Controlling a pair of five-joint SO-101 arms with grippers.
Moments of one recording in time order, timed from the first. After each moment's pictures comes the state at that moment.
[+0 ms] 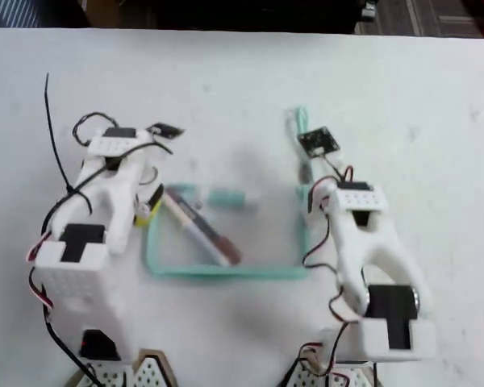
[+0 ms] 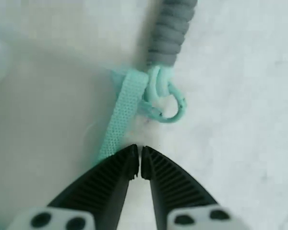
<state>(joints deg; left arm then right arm) -2.8 25.5 8.4 76.8 -17.9 -3.3 0.1 39.6 42.5 23.4</state>
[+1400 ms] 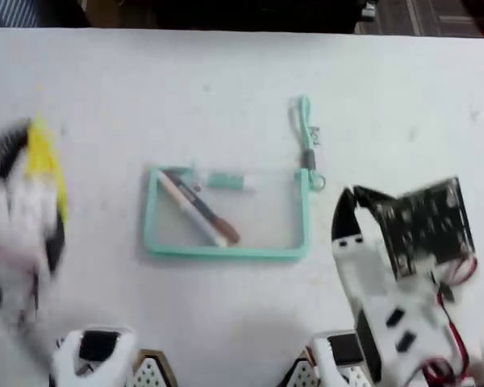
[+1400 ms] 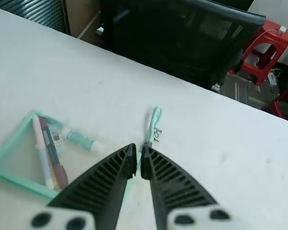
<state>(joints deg) -2.0 -44.4 -30.6 102.5 -8.7 -11.2 -61.5 -2.5 96.9 16.9</state>
